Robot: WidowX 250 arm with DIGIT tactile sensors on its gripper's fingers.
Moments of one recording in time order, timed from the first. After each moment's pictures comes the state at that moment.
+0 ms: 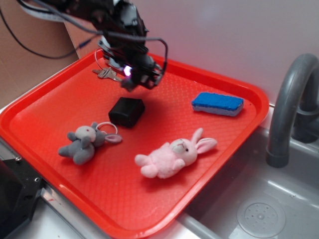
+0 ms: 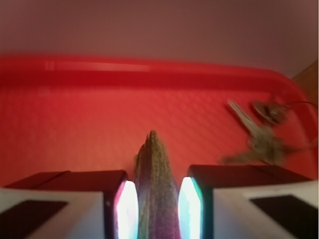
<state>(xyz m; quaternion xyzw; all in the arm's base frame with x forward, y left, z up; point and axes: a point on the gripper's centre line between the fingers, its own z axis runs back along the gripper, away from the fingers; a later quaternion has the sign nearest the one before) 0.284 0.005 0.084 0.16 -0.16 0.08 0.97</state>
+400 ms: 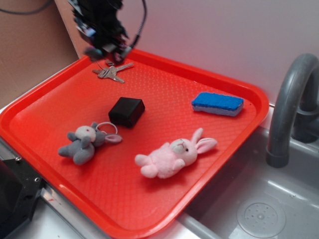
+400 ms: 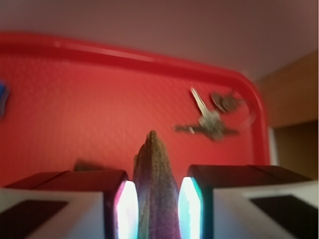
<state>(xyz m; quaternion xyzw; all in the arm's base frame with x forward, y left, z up) 0.245 0.009 0.156 0.16 -0.08 0.02 0.98</state>
